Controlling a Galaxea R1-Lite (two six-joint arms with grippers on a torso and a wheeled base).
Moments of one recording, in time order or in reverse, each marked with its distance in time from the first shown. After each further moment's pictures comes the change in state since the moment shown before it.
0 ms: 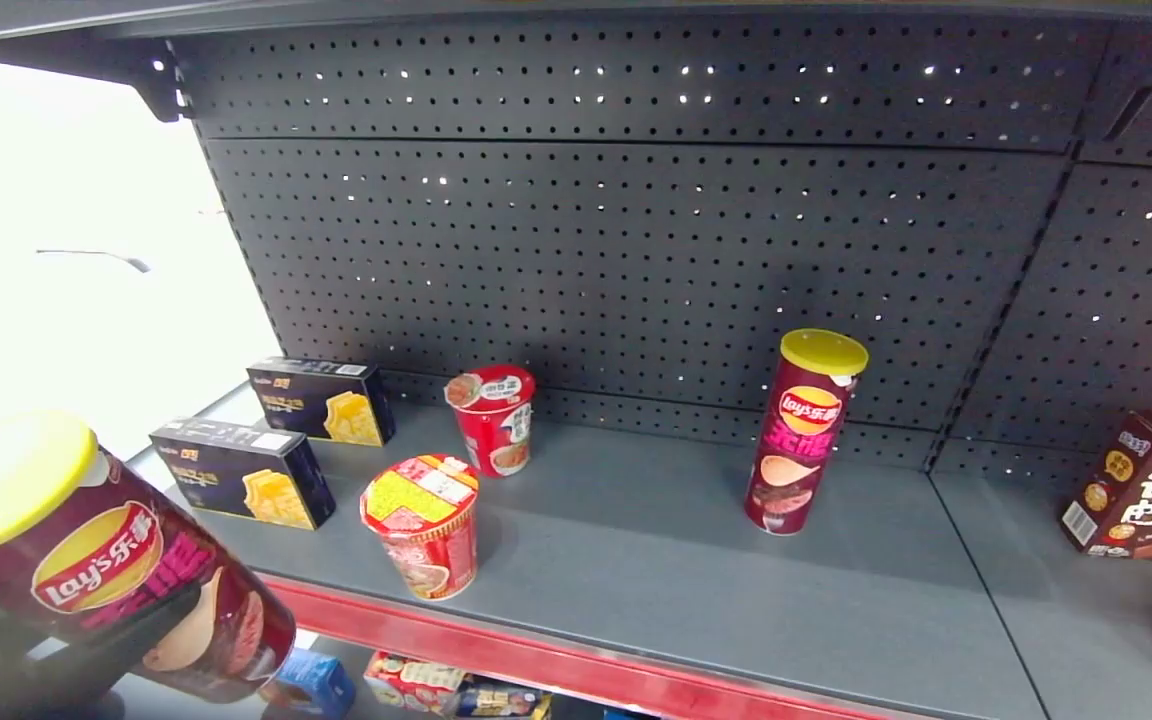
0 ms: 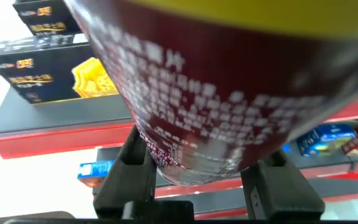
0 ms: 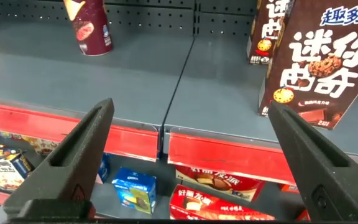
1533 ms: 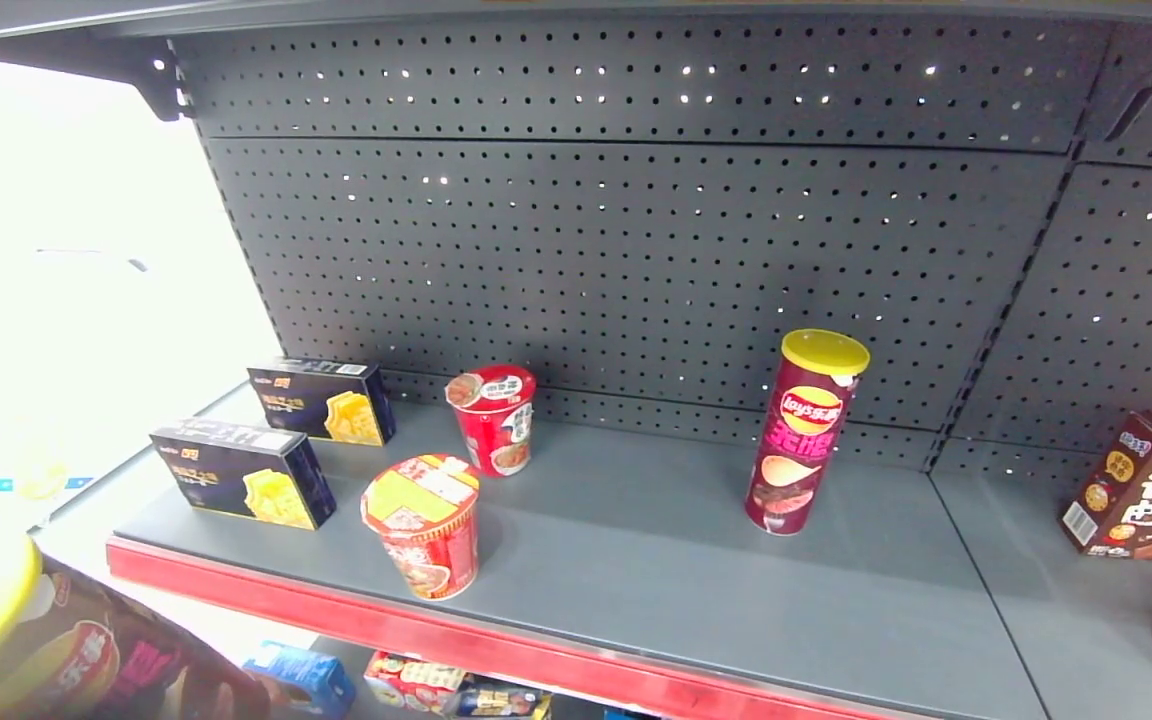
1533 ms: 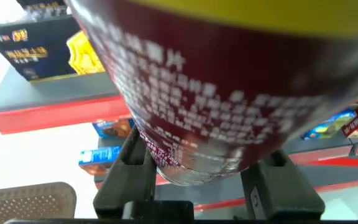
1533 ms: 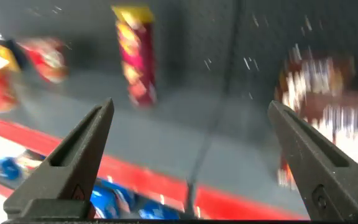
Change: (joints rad) left arm -0.066 -0.219 0.094 0.120 0.042 0.016; right arm 0.090 0.157 -0.303 0.018 0.092 0.014
